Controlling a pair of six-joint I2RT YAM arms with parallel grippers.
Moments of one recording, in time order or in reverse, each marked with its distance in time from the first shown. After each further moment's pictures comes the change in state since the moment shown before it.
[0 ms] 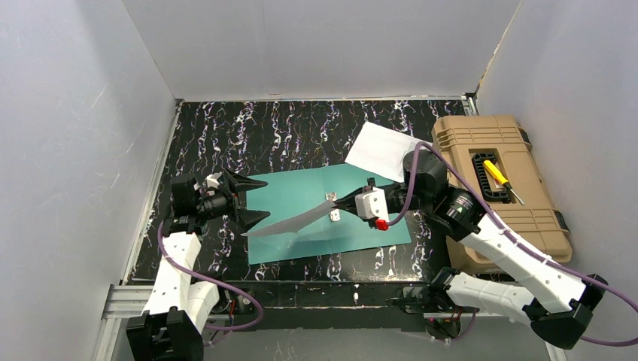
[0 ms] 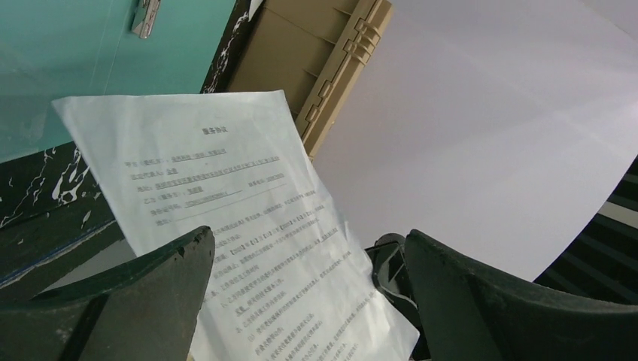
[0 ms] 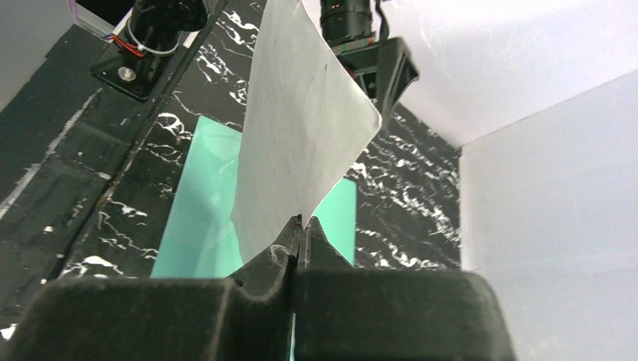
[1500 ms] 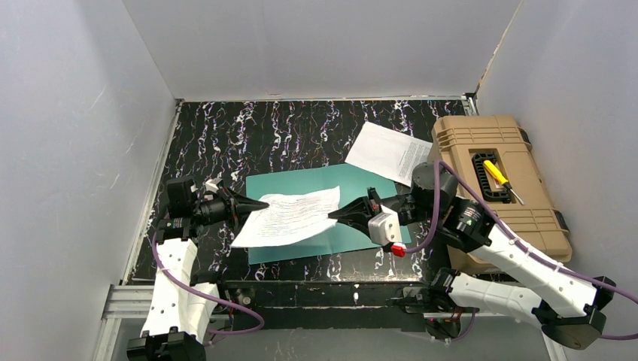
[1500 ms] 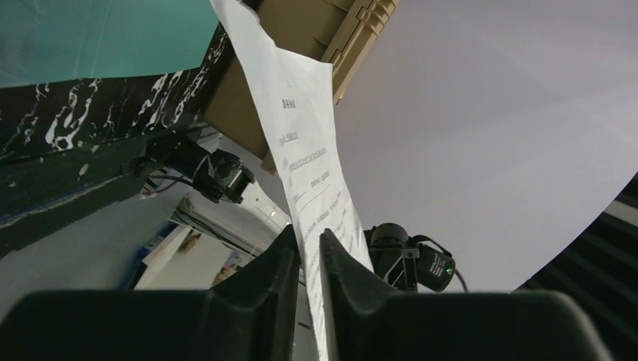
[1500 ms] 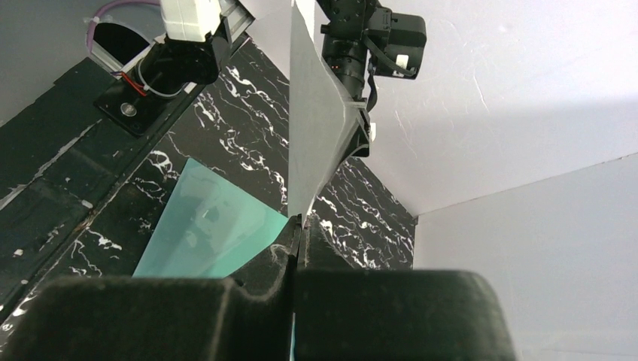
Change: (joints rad) left arm 0.000 -0.090 0.102 -0.340 0.017 0.093; right arm 0.110 -0.066 -0.004 0.058 -0.022 -0.094
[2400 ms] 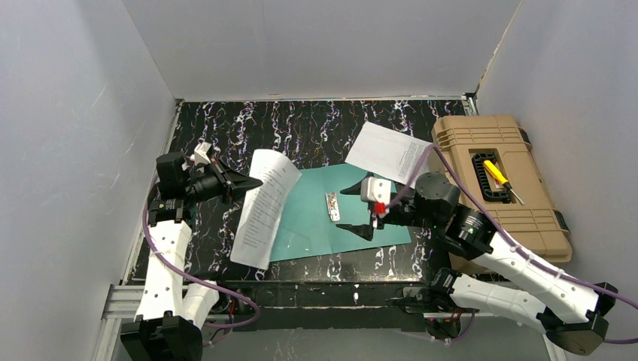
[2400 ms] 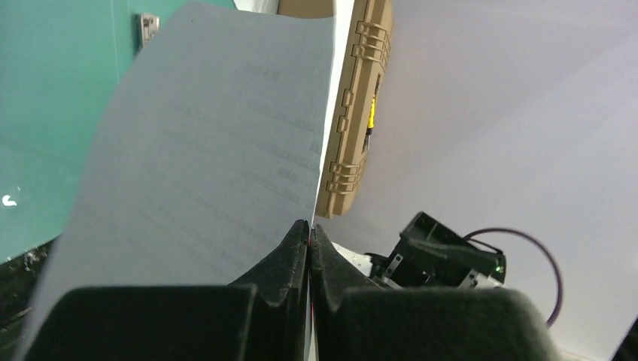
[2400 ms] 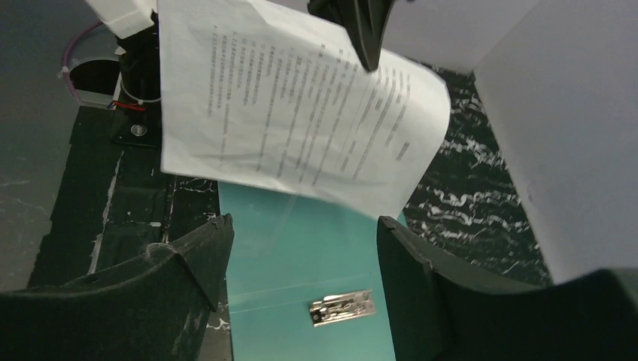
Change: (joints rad) left arm 0.000 0.128 0.203 0.106 -0.096 0.305; right arm 0.001 -0.079 -0.113 0.032 0.383 0.579
